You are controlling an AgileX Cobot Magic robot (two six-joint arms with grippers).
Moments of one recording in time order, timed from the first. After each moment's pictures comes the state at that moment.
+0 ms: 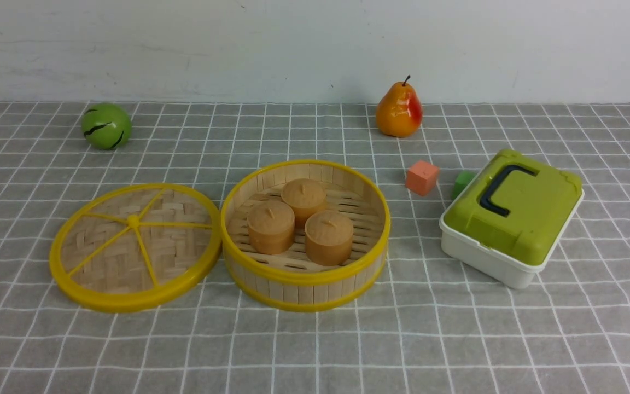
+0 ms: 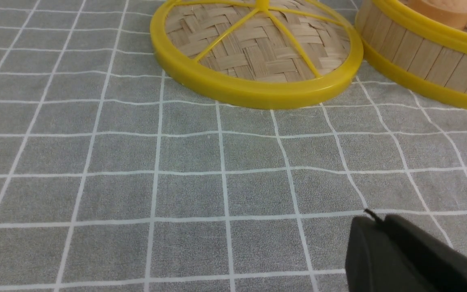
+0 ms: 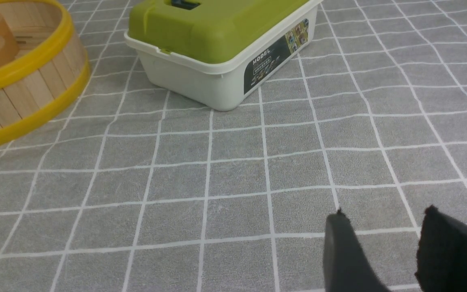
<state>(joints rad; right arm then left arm) 0.00 -0.01 0.02 0.07 0.40 0.10 -0.12 -0.01 0.03 0.00 0.40 -0.13</state>
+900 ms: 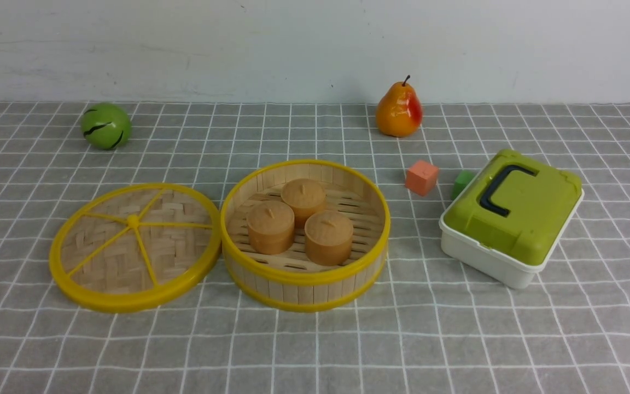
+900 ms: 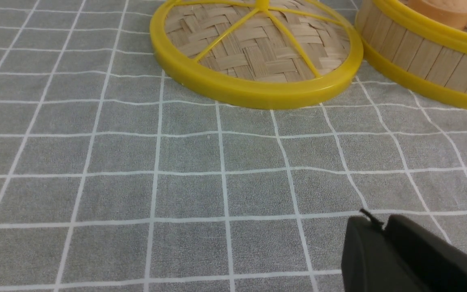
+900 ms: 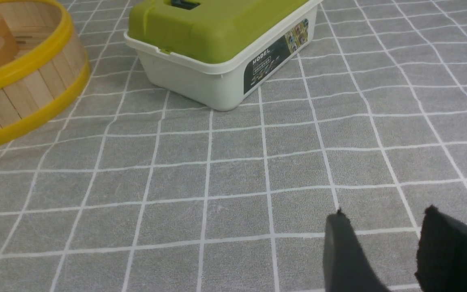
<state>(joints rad) 0.00 -0.01 0.02 0.07 0.40 0.10 -0.12 -0.01 0.03 0.00 0.40 -0.13</state>
